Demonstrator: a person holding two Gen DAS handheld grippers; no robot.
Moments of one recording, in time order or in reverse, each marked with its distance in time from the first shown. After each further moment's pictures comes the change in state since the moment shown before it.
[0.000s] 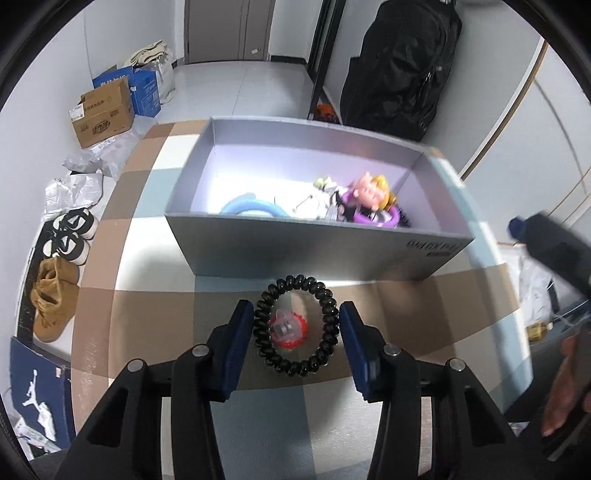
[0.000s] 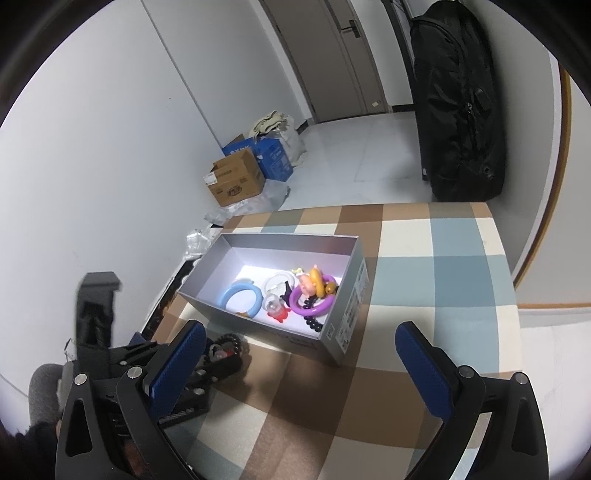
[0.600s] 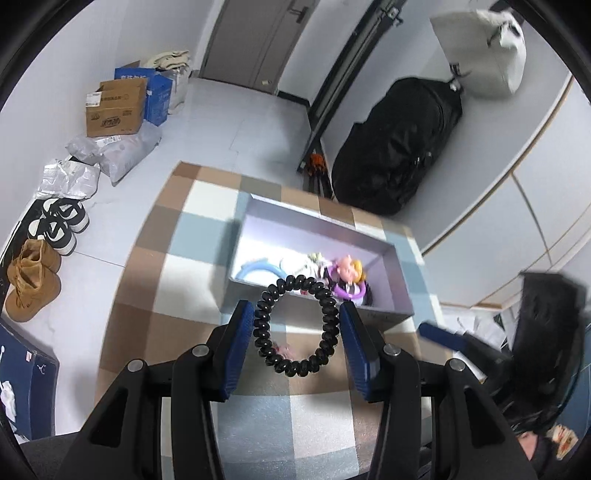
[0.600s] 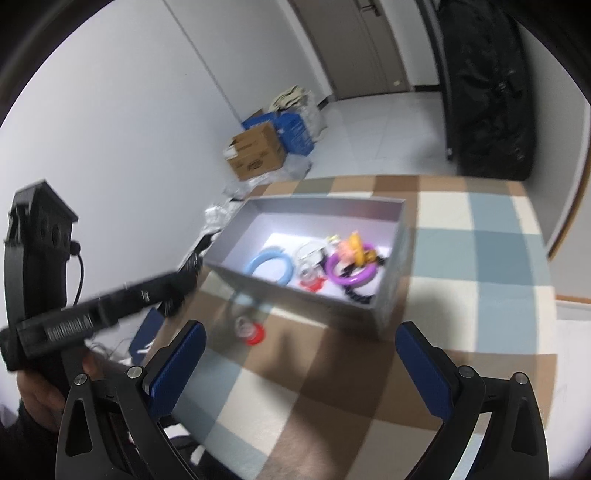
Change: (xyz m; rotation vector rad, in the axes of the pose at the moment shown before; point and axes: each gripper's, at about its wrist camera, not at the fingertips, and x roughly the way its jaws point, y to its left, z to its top) left arm -0.052 0.032 0.016 -0.175 -0.153 -0.154; right arm 0.019 0.023 -0.014 -0.032 0.107 0.090
